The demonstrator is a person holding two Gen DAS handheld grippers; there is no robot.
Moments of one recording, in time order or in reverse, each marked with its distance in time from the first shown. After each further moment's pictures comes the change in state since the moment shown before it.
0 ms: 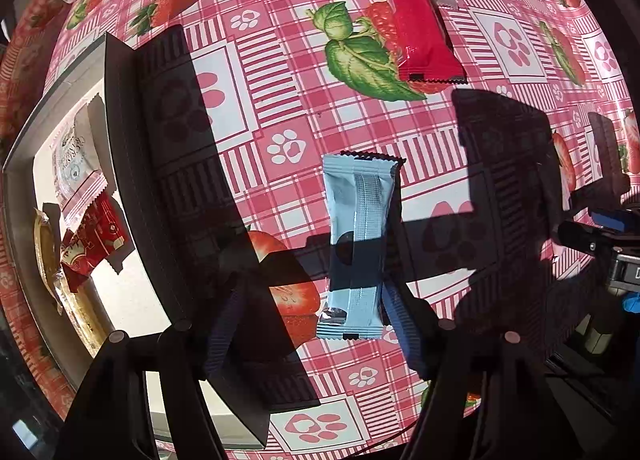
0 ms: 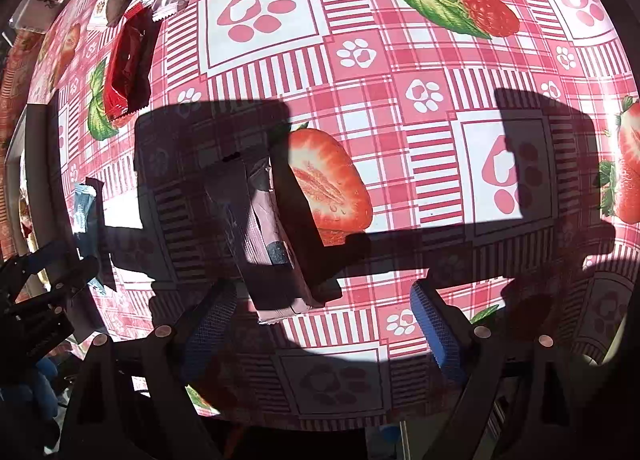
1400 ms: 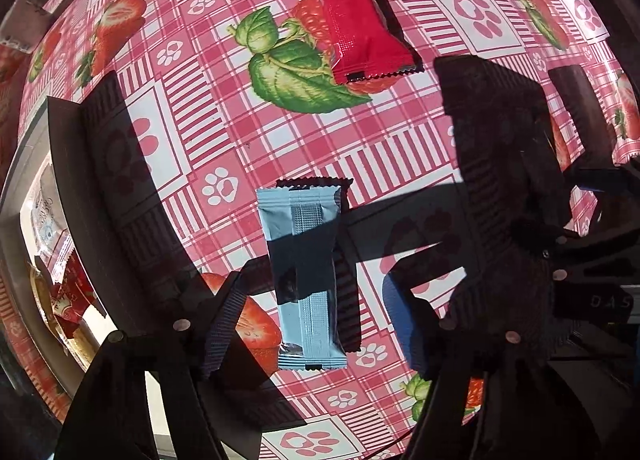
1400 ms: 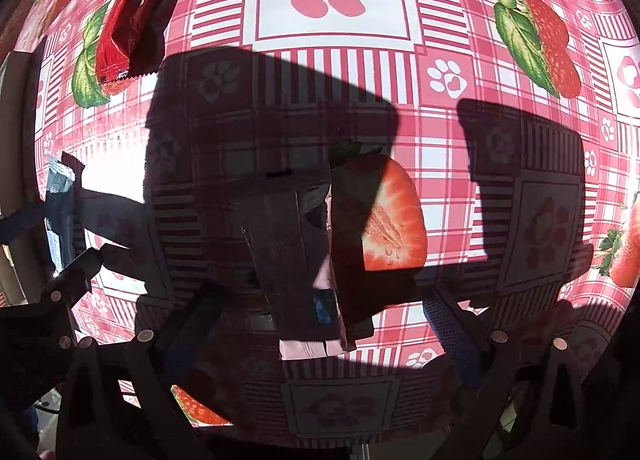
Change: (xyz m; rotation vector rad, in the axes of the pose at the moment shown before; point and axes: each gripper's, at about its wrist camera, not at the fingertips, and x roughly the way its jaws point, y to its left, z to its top) left arm 0.007 -0.040 0.027 0.155 0.014 0.021; right arm 0.064 0.054 0.031 -0.141 0.064 -0.121
